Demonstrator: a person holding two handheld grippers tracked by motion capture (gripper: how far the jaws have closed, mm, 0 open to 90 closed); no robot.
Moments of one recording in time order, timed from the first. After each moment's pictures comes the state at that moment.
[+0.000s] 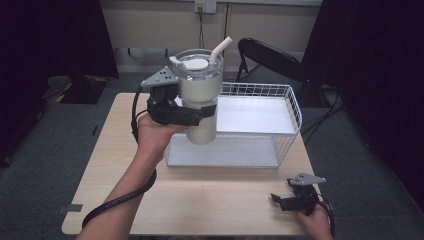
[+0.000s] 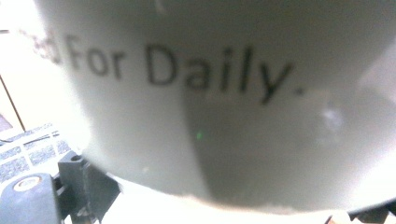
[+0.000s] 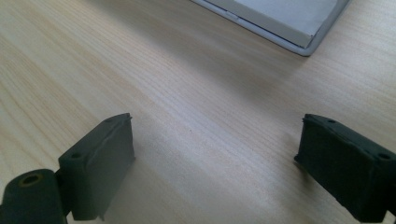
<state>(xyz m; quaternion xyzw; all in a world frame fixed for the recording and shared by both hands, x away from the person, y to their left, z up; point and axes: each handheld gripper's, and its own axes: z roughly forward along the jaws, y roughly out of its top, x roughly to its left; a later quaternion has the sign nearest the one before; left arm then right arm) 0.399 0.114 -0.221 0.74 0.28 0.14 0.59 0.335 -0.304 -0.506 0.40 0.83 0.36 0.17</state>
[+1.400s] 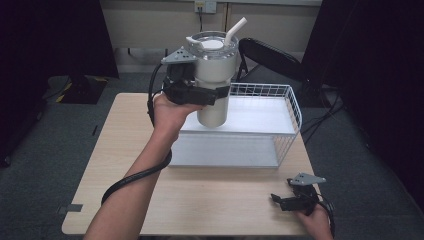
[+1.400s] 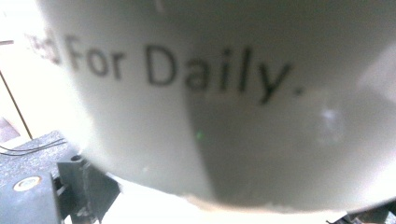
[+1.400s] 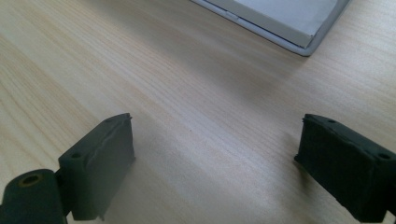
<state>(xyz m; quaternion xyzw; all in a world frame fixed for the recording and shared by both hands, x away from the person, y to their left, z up) 0.436 0.086 -0.203 0.75 0.29 0.15 0.58 0.335 -0.304 -0.506 0.40 0.83 0.36 0.17</state>
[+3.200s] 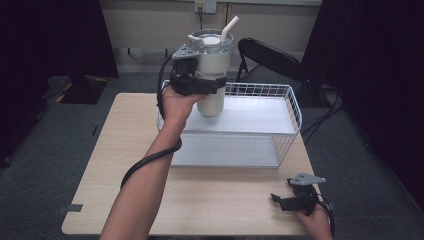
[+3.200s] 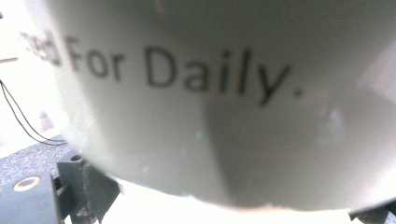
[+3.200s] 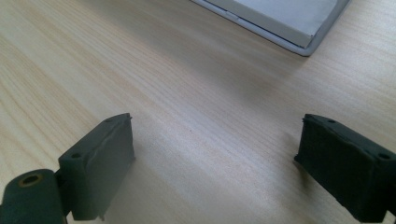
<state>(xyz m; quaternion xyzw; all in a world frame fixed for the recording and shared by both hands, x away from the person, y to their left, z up) 0.486 0.081 -0.228 0.73 0.33 0.19 0.57 0.335 -0.305 -0.506 0.40 0.83 0.36 0.17</state>
